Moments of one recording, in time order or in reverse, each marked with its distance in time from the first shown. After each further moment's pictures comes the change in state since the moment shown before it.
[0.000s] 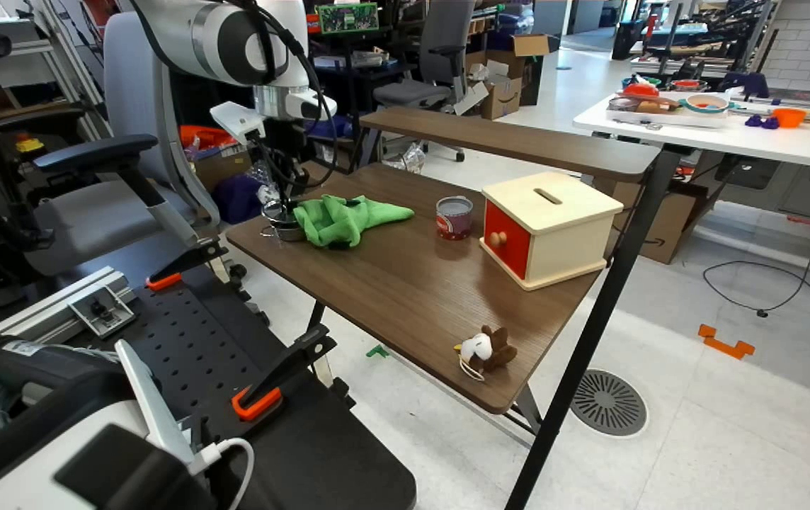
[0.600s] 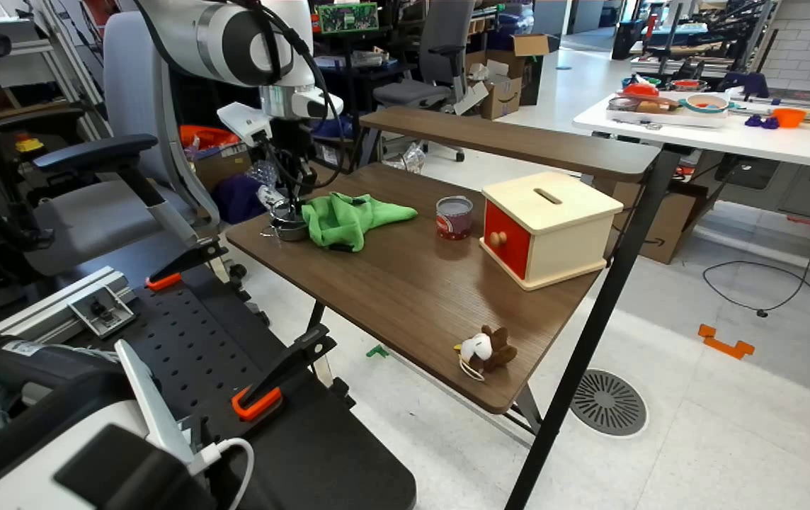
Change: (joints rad) arm 0.003 0.000 -0.022 -0.001 -0.004 0.025 0.000
